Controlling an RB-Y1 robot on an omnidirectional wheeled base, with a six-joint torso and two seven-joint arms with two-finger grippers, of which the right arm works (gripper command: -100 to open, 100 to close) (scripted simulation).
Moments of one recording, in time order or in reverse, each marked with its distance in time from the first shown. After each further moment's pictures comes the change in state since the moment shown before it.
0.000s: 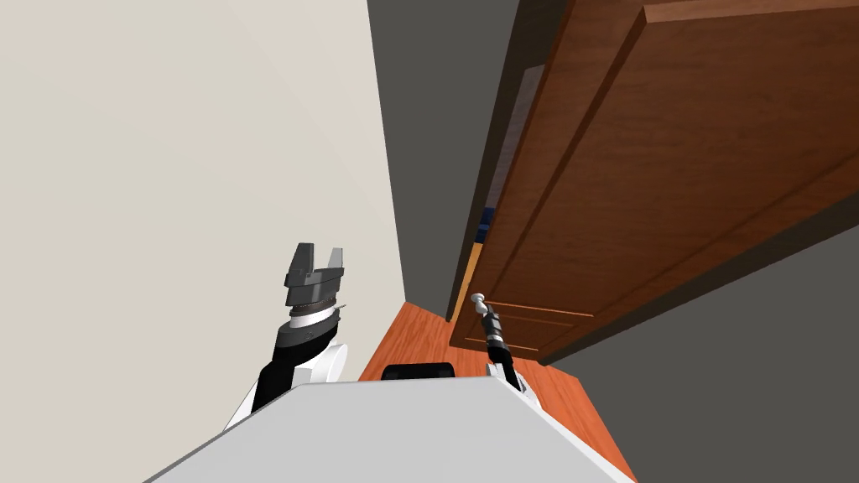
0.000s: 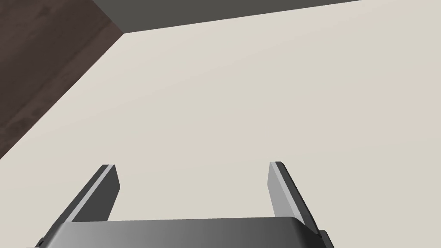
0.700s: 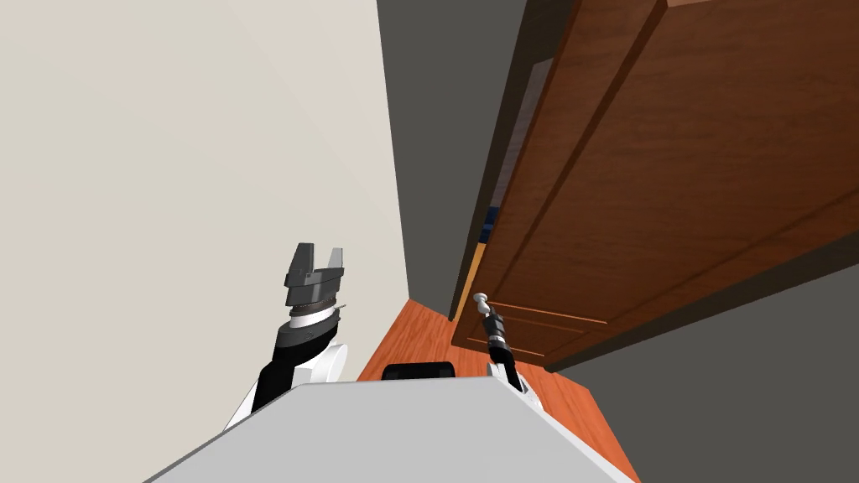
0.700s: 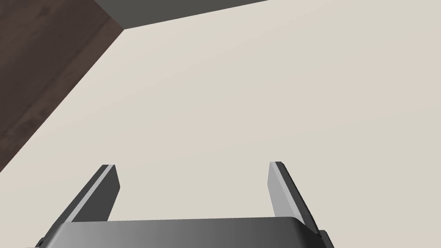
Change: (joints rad) arm -0.010 -0.016 0.011 0.028 -0.070 -0.001 -0.166
